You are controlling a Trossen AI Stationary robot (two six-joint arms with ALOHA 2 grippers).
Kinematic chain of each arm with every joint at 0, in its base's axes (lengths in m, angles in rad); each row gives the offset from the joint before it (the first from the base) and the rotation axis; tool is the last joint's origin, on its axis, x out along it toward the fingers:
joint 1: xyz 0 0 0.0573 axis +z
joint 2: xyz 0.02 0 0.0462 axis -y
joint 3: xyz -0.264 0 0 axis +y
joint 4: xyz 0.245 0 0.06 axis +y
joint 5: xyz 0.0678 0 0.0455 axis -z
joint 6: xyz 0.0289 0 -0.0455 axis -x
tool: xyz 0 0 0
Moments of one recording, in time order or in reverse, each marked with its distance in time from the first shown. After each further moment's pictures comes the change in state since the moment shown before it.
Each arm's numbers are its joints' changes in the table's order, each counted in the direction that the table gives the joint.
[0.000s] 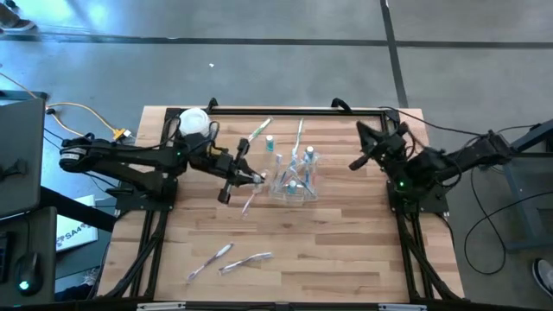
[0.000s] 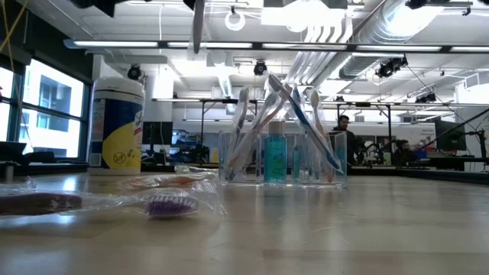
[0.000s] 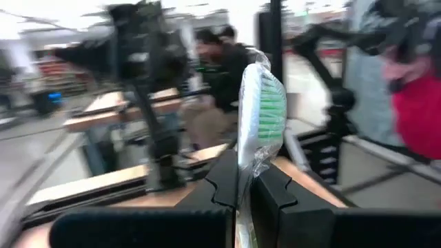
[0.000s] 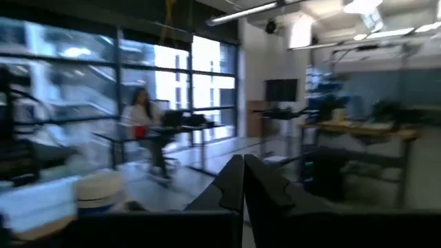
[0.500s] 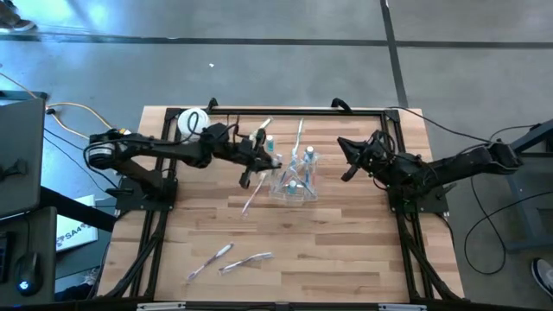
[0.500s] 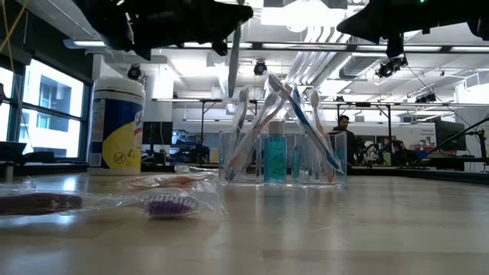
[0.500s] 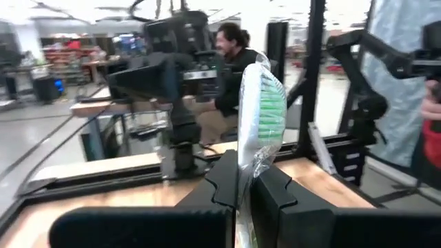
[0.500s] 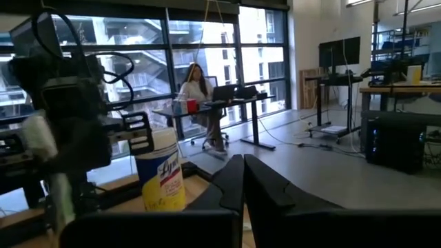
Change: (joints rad) left arm 0.177 -0.313 0.001 -0.348 0.156 0.111; right arm -0.177 0.011 0.199 0.141 -0.351 -0.469
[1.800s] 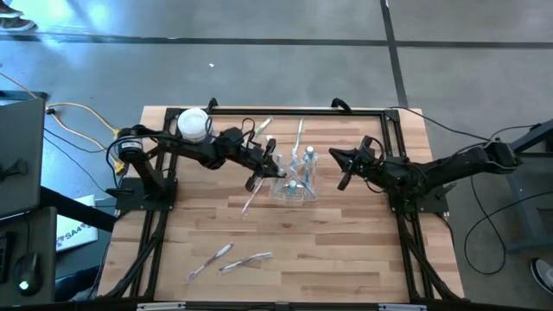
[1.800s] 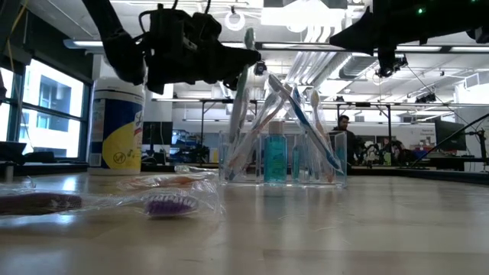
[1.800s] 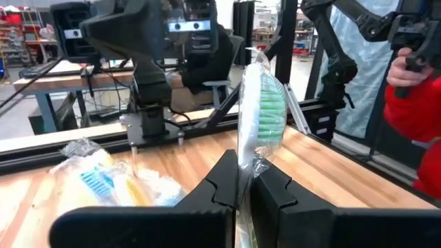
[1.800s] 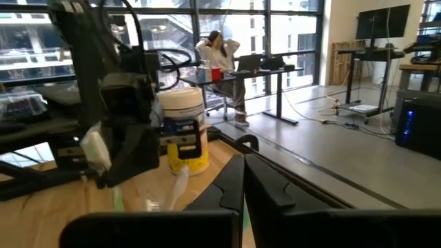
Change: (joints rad) left arm 0.051 -0.251 0.008 -0.176 0.184 -0.024; right arm 0.001 -0.059 0.006 0.103 -0.107 -0.077
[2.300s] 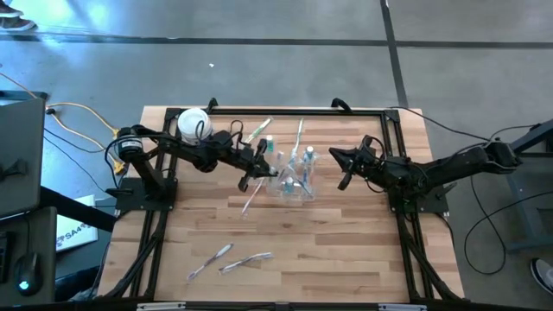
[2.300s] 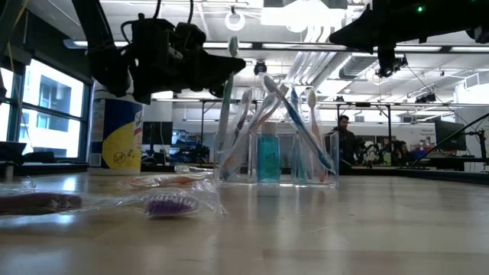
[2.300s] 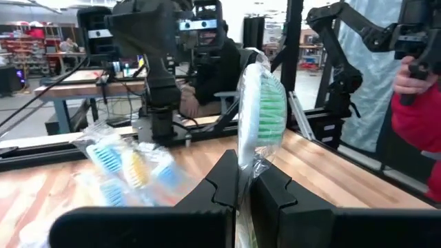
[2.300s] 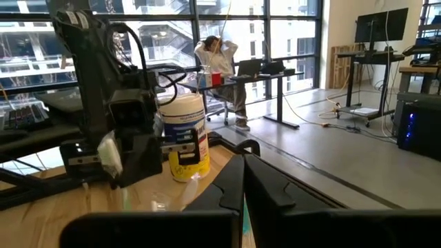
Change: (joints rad) left arm 0.037 -0.008 0.137 -0.210 -0.020 0.058; right arm -0.001 0.000 0.000 -0.027 -0.002 0.003
